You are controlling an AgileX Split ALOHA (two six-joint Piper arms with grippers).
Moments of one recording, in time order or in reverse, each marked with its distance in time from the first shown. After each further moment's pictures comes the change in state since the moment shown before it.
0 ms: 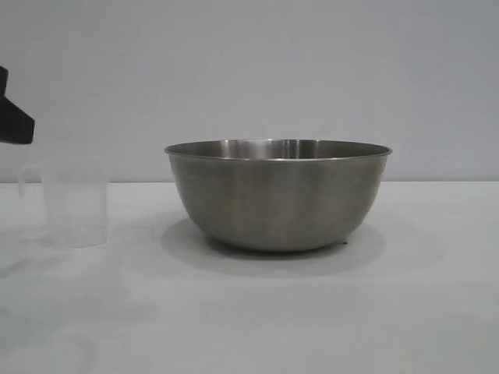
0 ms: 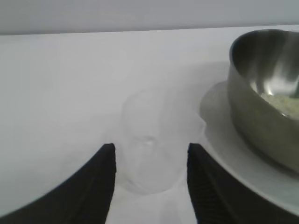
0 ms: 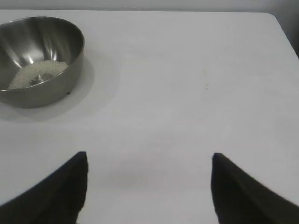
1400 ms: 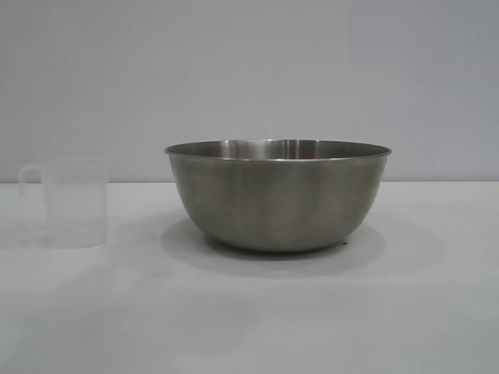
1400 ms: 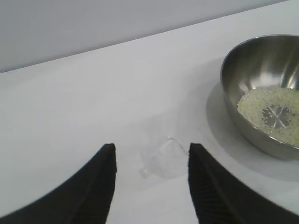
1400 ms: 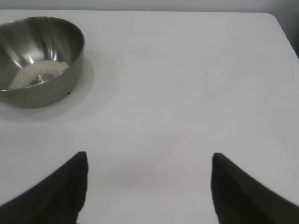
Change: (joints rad) left arm 0.000 -0.901 -0.346 0.093 1.404 -0.052; right arm 0.000 0.000 0.000 0.000 0.000 0.000
